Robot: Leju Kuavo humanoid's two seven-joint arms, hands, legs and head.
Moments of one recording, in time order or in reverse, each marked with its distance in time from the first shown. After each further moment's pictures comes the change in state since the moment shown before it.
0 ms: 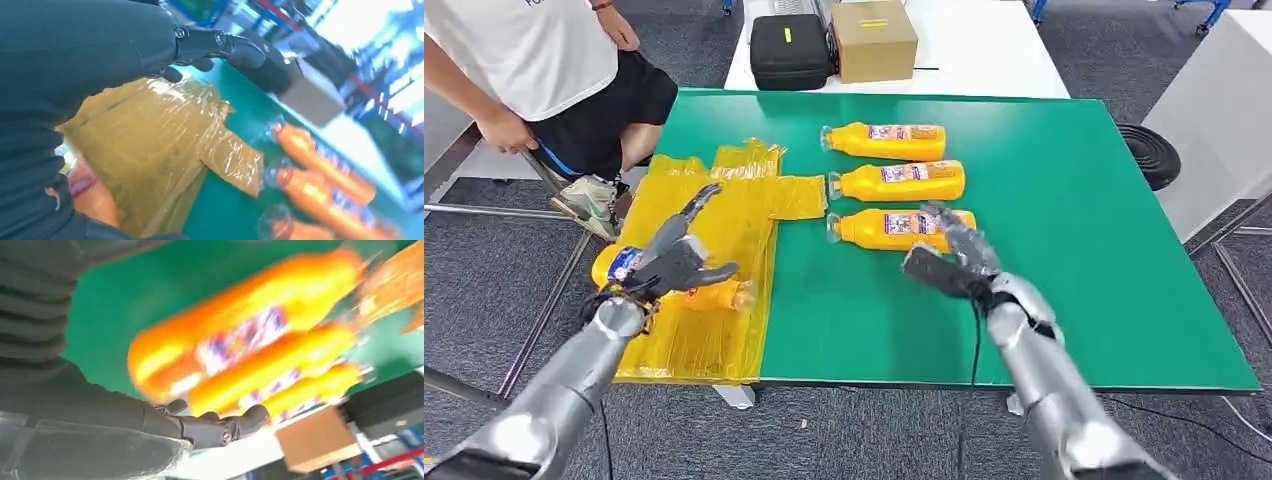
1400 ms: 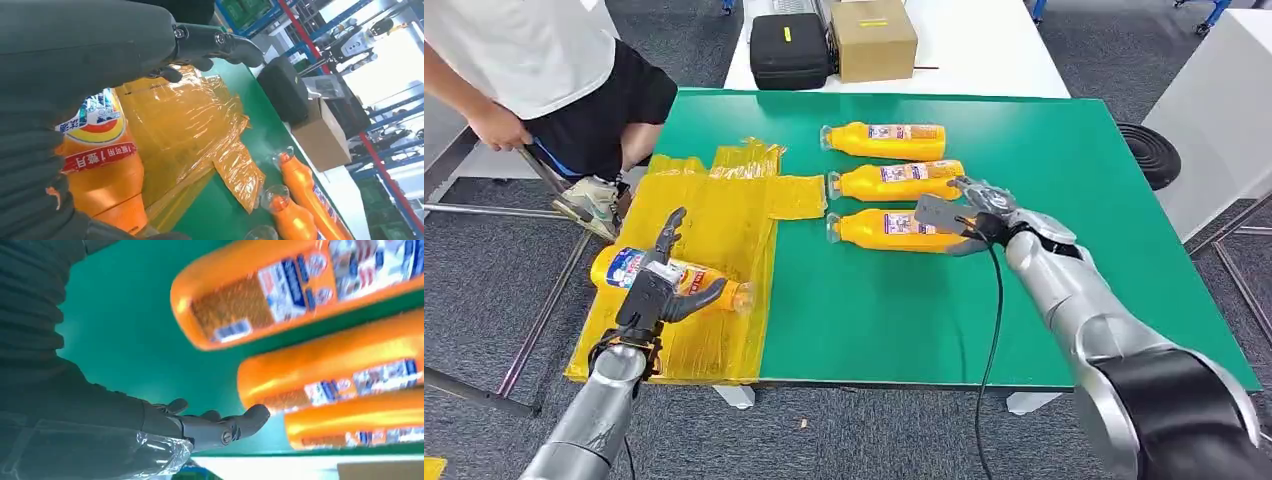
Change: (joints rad) left arm 0.181 -0.100 0.194 -0.144 0.037 0.059 -0.002; right arm -0.369 -0.037 0.123 0.467 0.099 0.091 0.125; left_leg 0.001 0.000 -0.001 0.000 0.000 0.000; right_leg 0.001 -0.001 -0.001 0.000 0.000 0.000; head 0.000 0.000
